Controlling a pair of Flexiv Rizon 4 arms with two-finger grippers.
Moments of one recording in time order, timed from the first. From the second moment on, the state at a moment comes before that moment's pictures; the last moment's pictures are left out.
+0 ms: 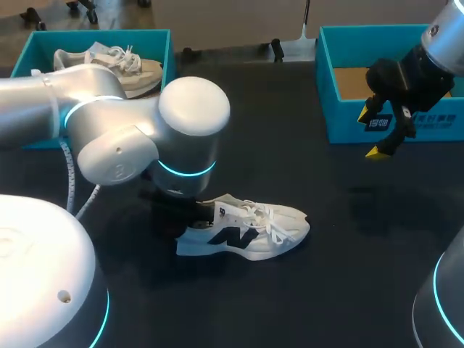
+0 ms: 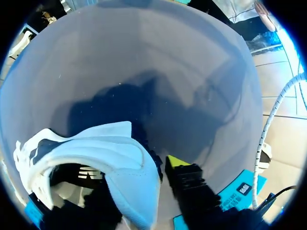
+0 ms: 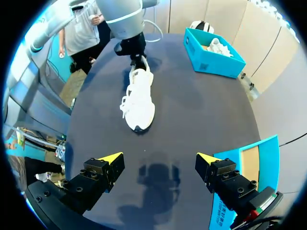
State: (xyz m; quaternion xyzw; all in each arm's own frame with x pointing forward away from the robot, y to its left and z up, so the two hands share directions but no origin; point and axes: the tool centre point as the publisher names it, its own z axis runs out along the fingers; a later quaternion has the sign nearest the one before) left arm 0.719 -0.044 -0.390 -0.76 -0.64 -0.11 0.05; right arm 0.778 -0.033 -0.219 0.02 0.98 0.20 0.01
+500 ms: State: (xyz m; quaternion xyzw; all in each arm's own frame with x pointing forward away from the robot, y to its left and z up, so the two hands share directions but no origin) left arm 0.711 -0.053 -0.354 -0.75 -0.66 -0.09 0.02; right arm 0.778 -0.033 -0.219 0.02 0.98 0.20 0.01
